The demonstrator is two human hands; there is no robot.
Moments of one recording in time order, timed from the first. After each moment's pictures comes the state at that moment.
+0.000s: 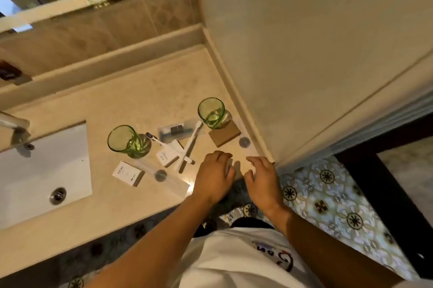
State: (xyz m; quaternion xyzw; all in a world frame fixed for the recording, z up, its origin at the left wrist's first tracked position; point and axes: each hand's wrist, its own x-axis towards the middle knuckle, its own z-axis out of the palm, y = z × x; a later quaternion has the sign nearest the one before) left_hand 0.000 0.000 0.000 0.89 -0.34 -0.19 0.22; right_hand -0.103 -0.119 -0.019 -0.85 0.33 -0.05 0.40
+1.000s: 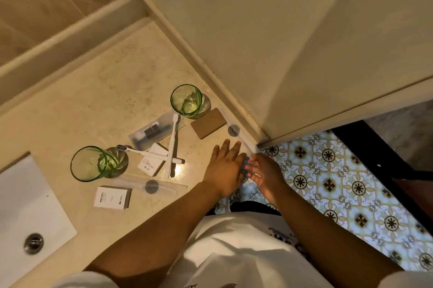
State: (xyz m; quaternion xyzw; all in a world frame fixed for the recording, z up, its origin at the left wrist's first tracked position) left_hand 0.015 -0.020 -0.056 0.75 -0.60 -0.28 0.02; right_hand -0.100 -0.107 -0.041 -0.29 0.64 -0.08 0.71
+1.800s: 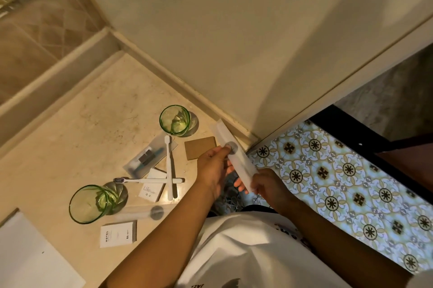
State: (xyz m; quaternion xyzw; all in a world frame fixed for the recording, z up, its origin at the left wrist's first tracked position) left_hand 0.038 -0.039 0.011 0.57 0.13 -0.58 0.57; right_hand -0.119 -0.075 0.001 -0.46 0.48 -0.06 0.75
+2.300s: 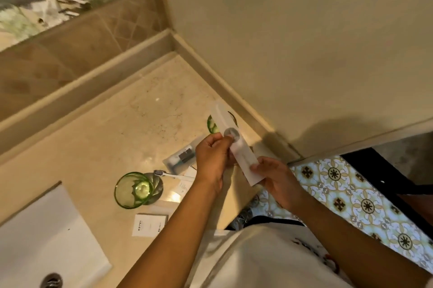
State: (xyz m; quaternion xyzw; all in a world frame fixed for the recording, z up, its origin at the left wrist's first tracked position) left_hand 0.135 -0.003 0.050 0.63 0.04 -0.45 0.64; right_hand -0.018 -0.069 0.034 -0.43 0.42 -0.11 0.79
